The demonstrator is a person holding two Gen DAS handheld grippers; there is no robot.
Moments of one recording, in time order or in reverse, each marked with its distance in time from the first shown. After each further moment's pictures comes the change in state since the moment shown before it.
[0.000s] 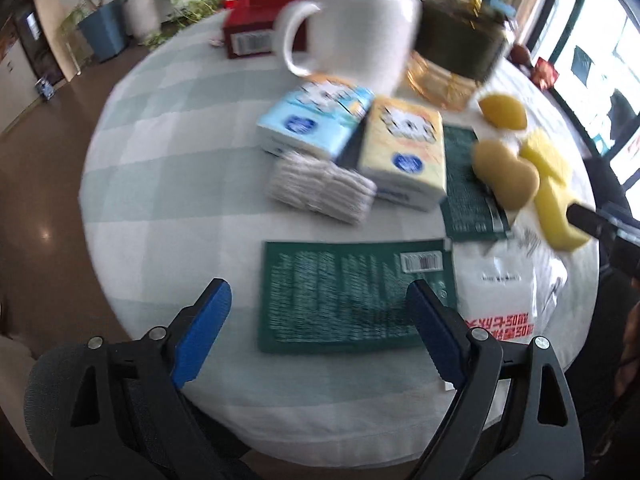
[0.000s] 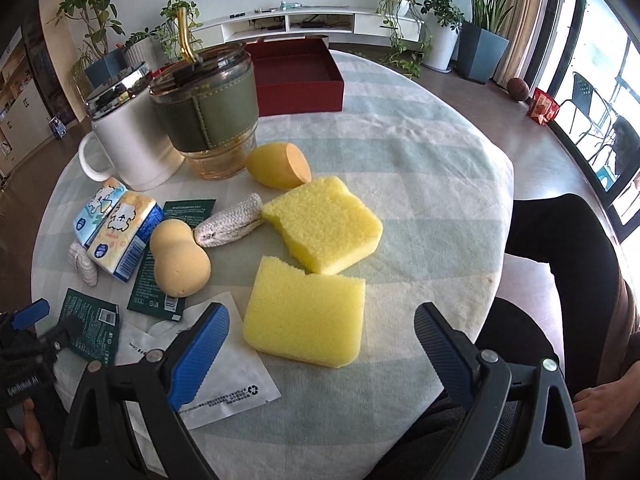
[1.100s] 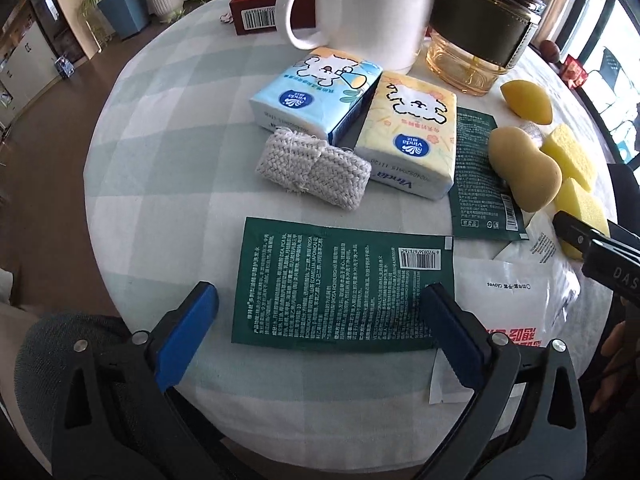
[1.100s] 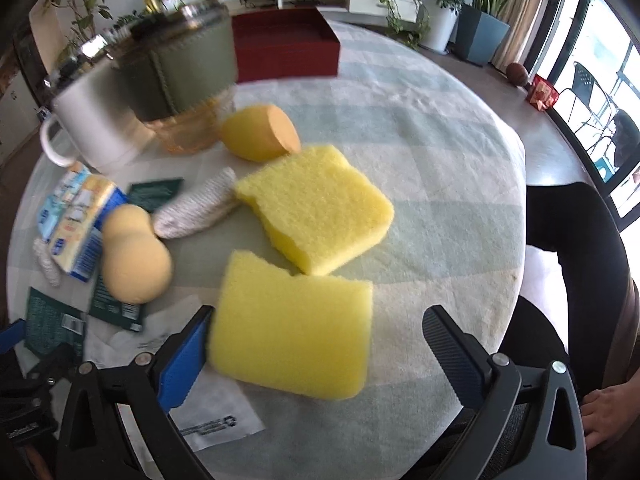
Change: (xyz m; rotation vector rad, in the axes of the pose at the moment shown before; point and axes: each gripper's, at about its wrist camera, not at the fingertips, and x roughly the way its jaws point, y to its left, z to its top) left arm 0.003 -0.013 -0.003 -0.069 0.058 0.080; right arm 0.045 -0.005 0.004 0.021 0.085 -0.017
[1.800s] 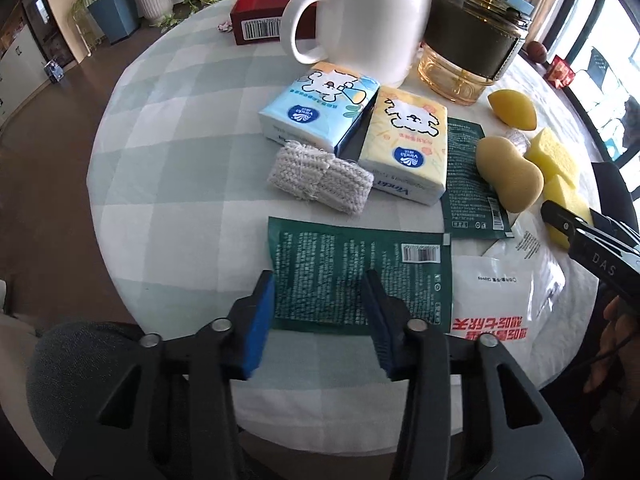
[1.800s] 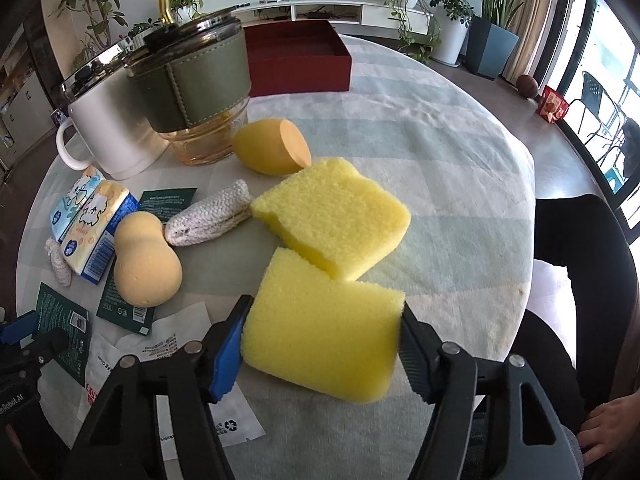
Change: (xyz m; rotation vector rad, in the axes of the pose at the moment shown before) left arm -0.014 0.017 0.005 0.020 -0.003 -0.055; right arm -0.012 0.006 -0.003 -0.056 -0.074 0.029
